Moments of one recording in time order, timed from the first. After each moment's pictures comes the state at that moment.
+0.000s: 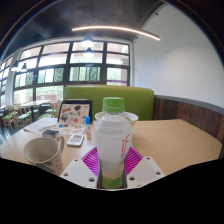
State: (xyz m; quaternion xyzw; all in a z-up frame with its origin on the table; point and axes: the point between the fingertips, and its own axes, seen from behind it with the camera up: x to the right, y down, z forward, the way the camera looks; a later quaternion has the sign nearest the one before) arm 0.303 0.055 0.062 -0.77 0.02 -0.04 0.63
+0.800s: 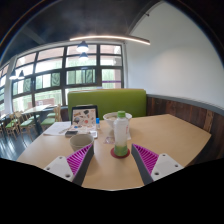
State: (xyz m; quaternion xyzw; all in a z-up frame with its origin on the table) arm 0.238 -0.139 0.125 -0.78 0.07 -0.03 0.62
